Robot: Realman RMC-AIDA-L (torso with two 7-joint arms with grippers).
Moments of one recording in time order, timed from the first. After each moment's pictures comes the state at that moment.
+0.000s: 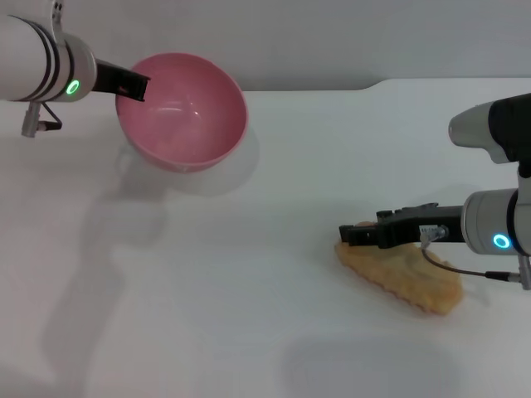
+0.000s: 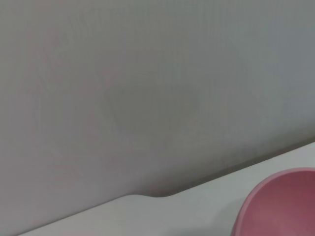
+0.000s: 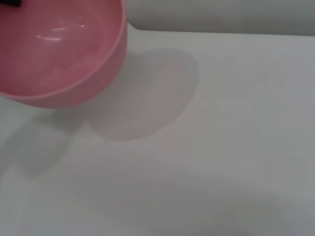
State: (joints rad) left arm -0.57 -2.06 1.54 1.38 -0.20 -0.98 0.05; right arm 0.29 2.08 -1.61 -1.24 0.93 0.94 -0.54
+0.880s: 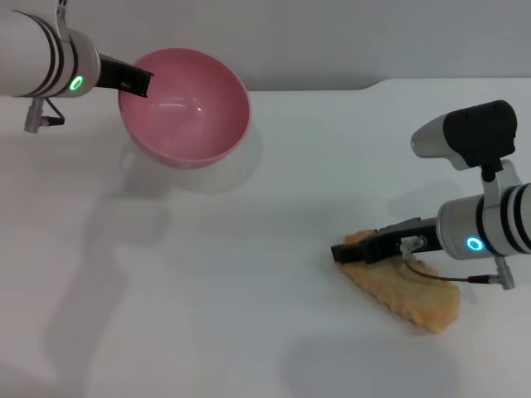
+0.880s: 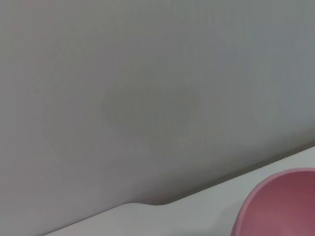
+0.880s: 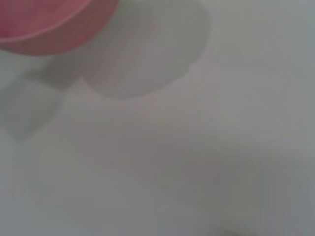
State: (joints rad) left arm -0.58 -2.06 1.54 1.38 -0.19 -0.98 0.05; right arm 0.43 2.07 -1.63 -1.05 0.90 0.95 -0.51
